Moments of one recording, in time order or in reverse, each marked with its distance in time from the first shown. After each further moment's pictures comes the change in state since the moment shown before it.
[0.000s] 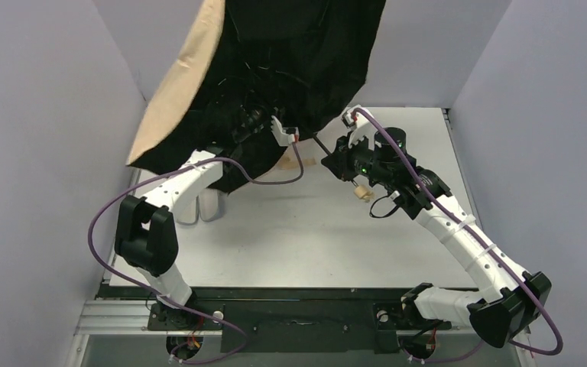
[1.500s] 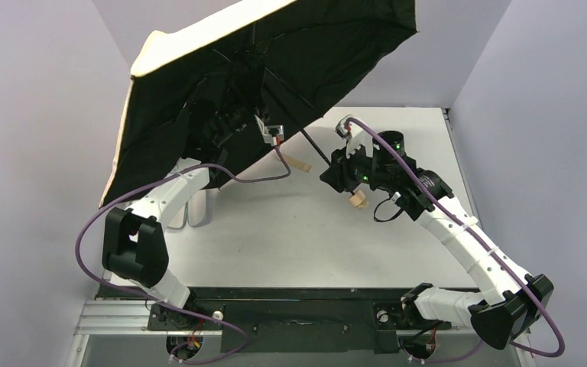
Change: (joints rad) left arm 0.075 -0.093 -0.102 0.294 0.159 -0.020; right arm 0.002 -0.015 0.008 -0.125 -0.082 -0.085
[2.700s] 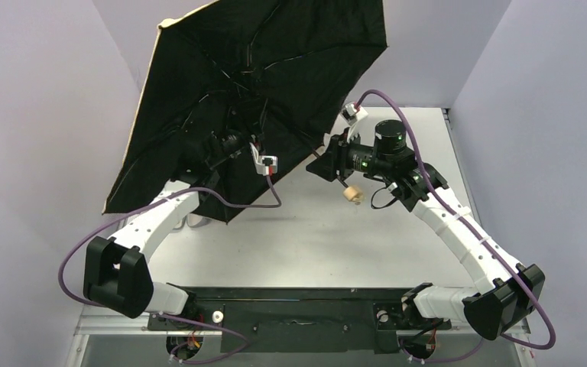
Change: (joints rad) left arm -0.014 -0.206 -0.210 -0.179 0.072 -0.004; right arm -0.047 0.063 0.023 0.165 -0.209 0.268
